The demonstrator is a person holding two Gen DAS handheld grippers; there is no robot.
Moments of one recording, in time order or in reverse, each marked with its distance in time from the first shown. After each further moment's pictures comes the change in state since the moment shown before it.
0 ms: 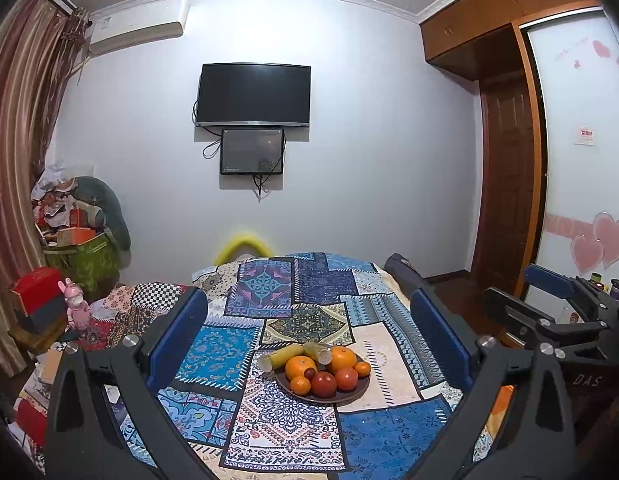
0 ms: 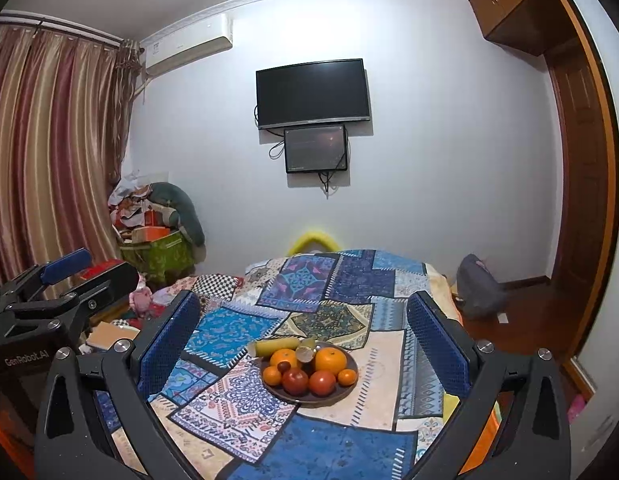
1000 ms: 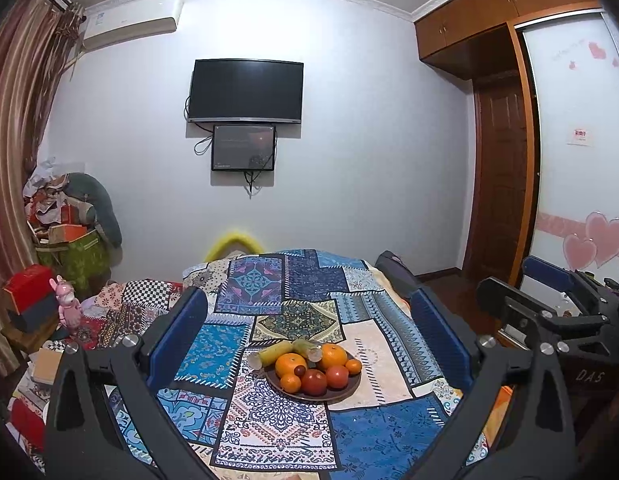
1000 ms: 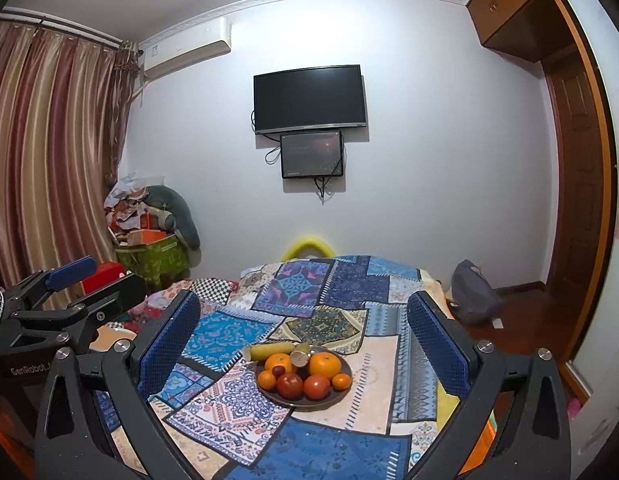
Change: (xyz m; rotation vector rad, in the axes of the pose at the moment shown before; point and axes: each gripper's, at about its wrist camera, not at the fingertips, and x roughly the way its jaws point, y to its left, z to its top) left arm 0.004 -0.003 -0.001 -0.002 0.012 -0.036; right arm -0.003 -0.001 0.003 -0.009 -0.015 -0.021
